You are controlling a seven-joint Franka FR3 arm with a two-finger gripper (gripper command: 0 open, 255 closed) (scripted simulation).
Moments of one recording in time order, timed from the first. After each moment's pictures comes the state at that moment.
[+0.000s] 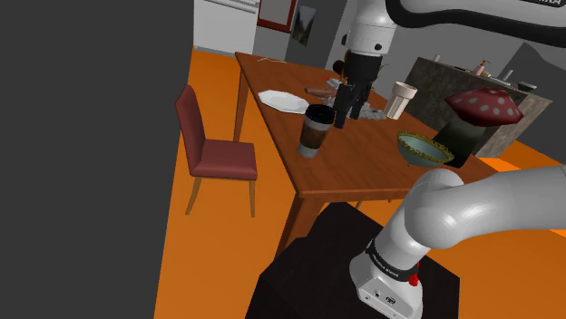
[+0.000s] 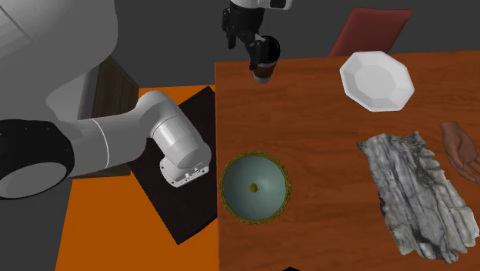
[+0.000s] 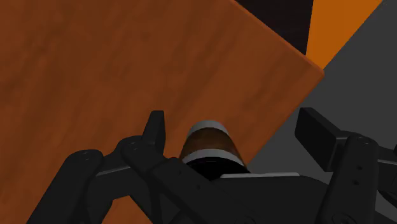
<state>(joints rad) 0.00 -0.80 0.06 -2.39 0.00 1.46 0.04</state>
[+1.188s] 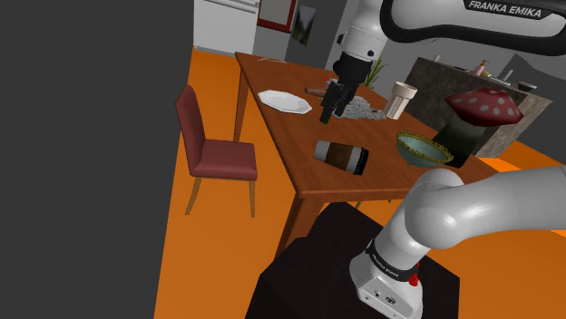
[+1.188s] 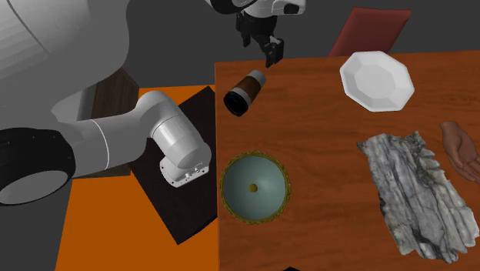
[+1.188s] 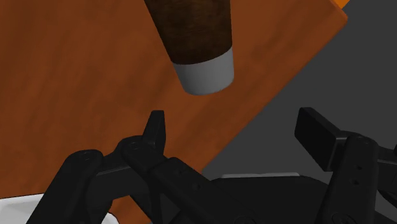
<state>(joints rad) 0.01 -0.81 0.00 -2.46 0.00 1.69 -0.04</state>
